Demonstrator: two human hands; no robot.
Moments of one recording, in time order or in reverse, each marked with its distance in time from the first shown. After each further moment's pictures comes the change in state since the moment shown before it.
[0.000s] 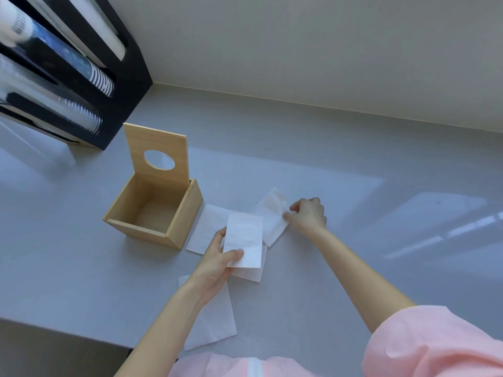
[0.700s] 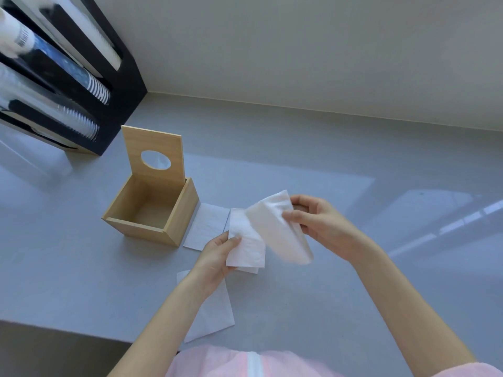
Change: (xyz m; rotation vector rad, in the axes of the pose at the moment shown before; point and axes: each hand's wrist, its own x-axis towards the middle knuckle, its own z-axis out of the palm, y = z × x) left_hand -0.010 0.001 0.010 0.065 -0.050 -0.007; right_hand -0.083 0.010 -0.058 0.892 -0.474 -0.353
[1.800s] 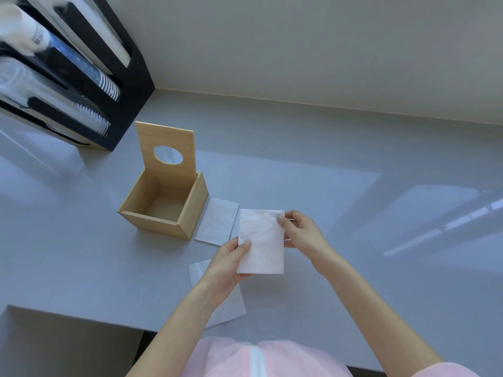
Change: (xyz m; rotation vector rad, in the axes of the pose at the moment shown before) left_hand -0.024 -0.010 0.003 0.001 -0.021 -0.023; right_hand 0.010 0.046 0.042 -0.137 0.308 0.146
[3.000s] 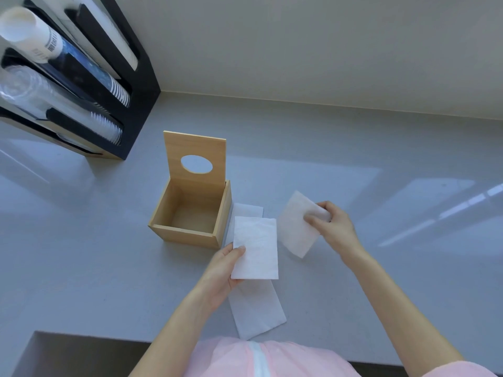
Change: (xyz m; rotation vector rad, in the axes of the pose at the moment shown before) left_hand -0.007 0.030 -0.069 -0.066 0.022 -0.108; right_hand 0.012 -0.012 0.016 -0.219 0.331 -0.070
